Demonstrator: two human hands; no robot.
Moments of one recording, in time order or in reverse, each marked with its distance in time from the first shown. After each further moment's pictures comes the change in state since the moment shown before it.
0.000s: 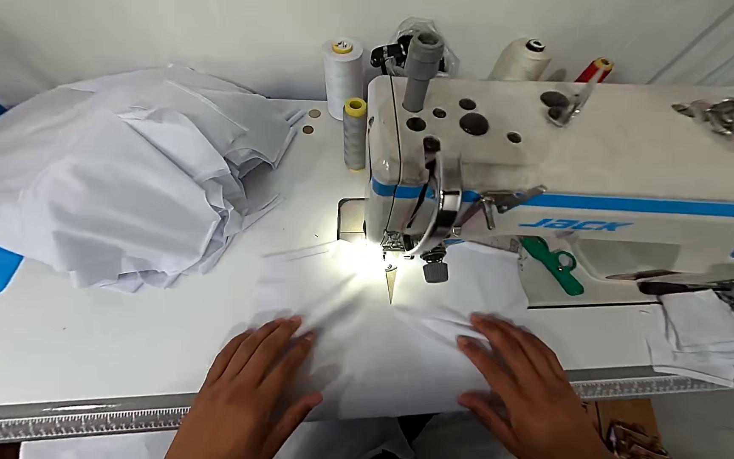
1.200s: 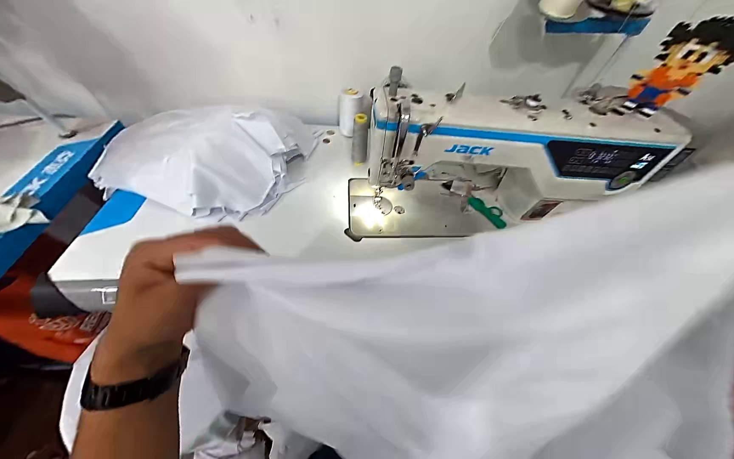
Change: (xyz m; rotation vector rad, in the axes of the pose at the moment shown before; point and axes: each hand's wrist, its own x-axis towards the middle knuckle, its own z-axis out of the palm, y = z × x) left_hand -0.067 0.028 -0.135 -0.969 0.422 0.206; right_hand -0.061 -0.039 -0.212 0.742 0.726 -0.171
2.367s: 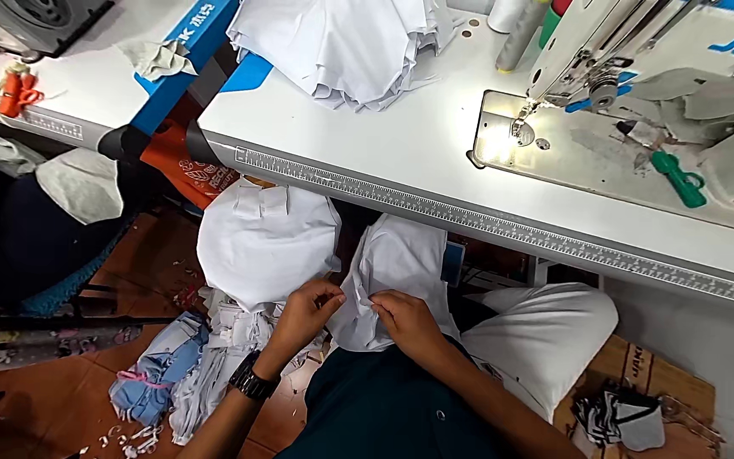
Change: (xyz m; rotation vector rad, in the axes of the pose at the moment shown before) left_hand -0.260 -0.072 0.040 0.412 0.126 -0.849; right_hand -0.243 0.017 0.322 0.071 -0.866 0.360
